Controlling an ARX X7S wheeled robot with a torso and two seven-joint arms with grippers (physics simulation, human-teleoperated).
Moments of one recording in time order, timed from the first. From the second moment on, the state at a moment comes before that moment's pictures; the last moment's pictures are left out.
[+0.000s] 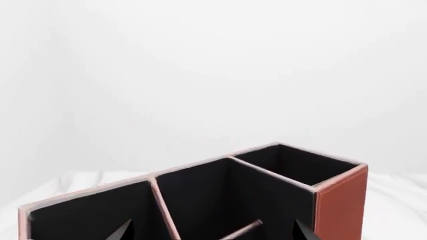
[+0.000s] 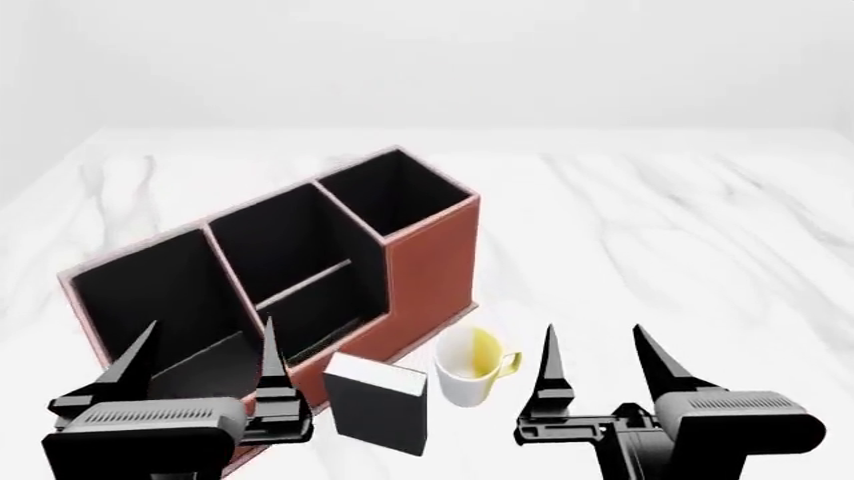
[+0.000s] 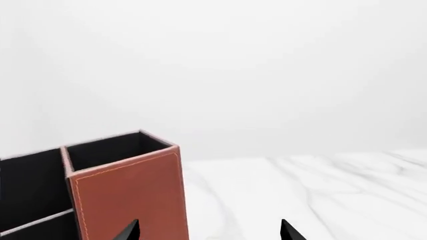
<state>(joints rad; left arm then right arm) 0.18 -0.16 0.02 0.84 -0.13 -0.47 -0.19 -0.14 0.17 -0.05 -0.65 0.25 0.33 0.13</state>
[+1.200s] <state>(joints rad) 0.18 -0.20 0.05 0.85 -0.16 -0.46 -0.24 -0.15 0.22 -0.10 -0.65 0.29 0.29 0.19</state>
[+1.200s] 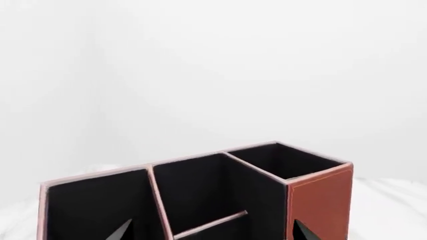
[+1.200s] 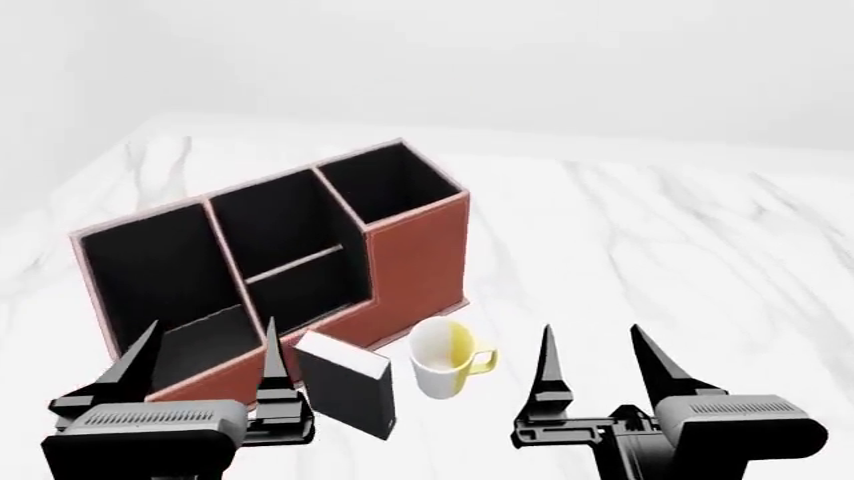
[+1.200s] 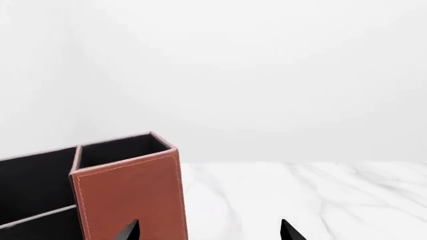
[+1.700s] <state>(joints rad) 0.18 -0.22 0.06 0.85 -0.17 -0.45 -0.26 -0.14 0.24 -0.12 -0.65 0.31 0.29 0.21</state>
